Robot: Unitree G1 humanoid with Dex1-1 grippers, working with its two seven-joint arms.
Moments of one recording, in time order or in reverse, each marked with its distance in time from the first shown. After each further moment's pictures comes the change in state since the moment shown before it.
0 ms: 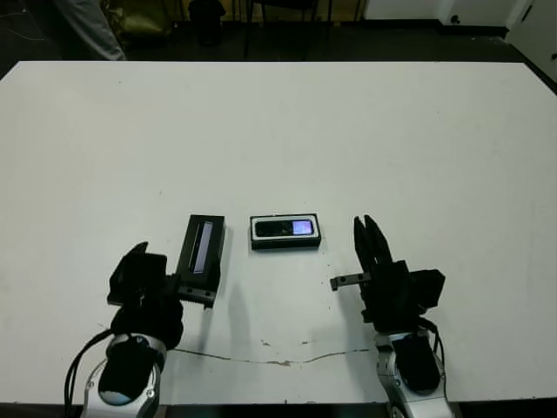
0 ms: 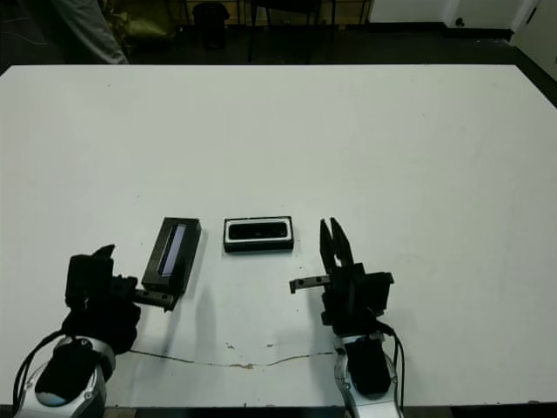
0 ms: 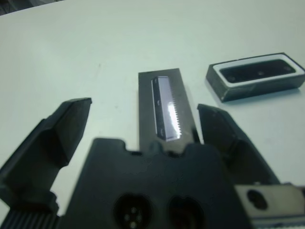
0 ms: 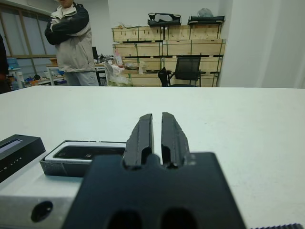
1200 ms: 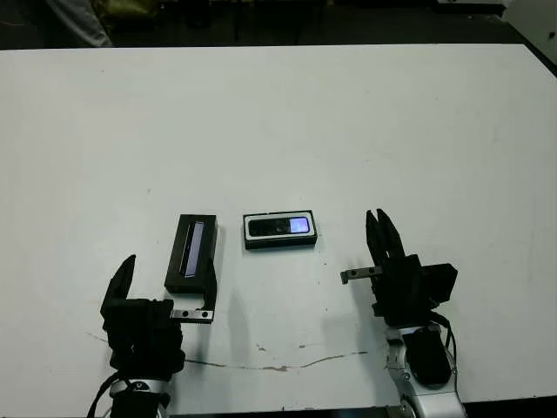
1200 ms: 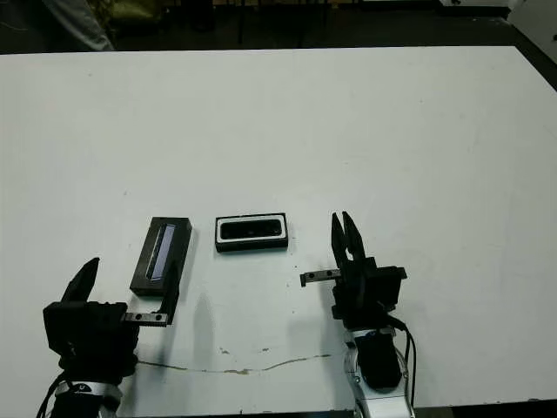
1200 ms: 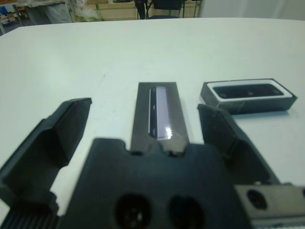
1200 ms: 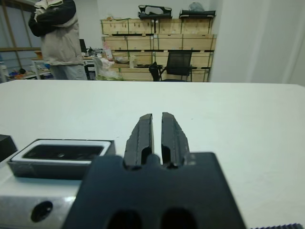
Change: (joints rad) left arm 0.252 -0.062 -0.045 0.073 -0.014 -0.507 0.080; right arm -0.027 -0.015 -0.031 -0.001 0.006 0.014 -0.001
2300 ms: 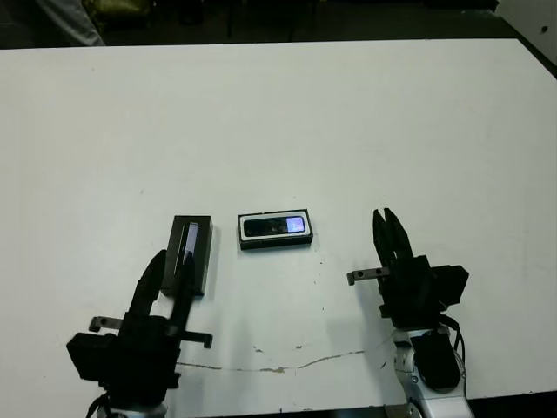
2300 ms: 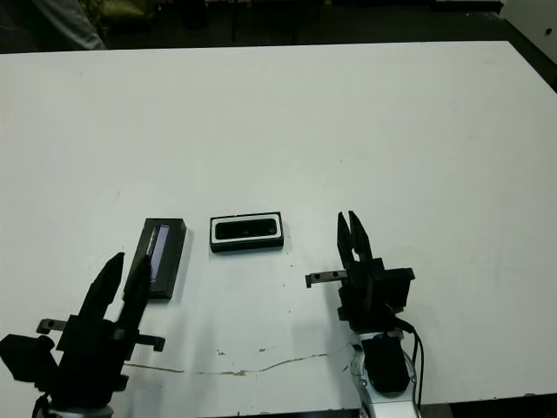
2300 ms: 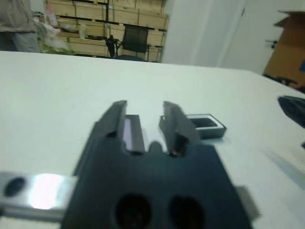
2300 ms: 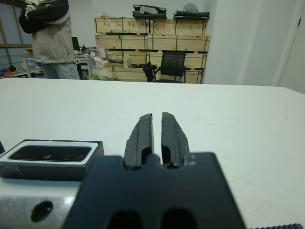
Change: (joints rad) left arm 0.133 0.037 -0.042 0.060 -0.021 -0.440 -0.079; right arm 0.017 -0.004 -0.026 -0.060 -0.016 0.025 0.005
